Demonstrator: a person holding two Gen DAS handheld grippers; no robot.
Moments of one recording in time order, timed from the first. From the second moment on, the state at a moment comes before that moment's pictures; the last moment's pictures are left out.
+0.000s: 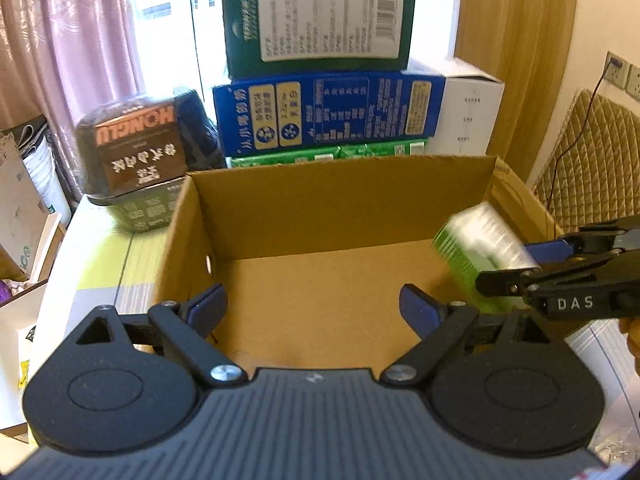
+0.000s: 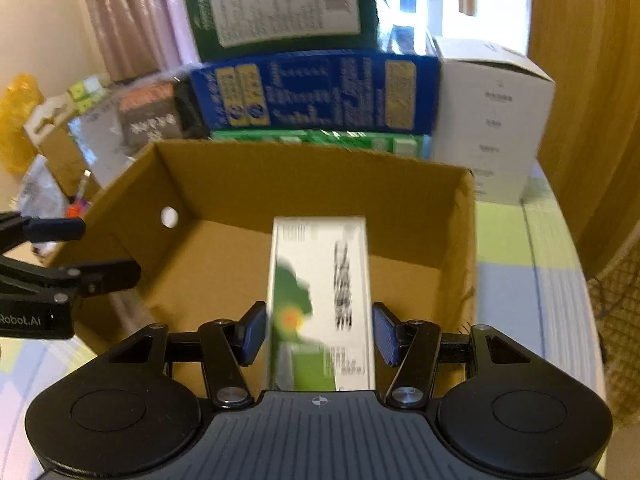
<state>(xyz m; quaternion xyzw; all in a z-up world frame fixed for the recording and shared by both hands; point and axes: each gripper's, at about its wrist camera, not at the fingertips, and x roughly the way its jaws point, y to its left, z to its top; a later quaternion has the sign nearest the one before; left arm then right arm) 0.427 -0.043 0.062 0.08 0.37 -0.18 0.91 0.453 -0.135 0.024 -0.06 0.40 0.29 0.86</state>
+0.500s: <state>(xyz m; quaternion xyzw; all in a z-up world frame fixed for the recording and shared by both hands) 0.324 0.003 0.135 0.03 0.33 -0.19 0.92 0.348 -0.187 0.103 -0.06 0.33 0.30 0.89</state>
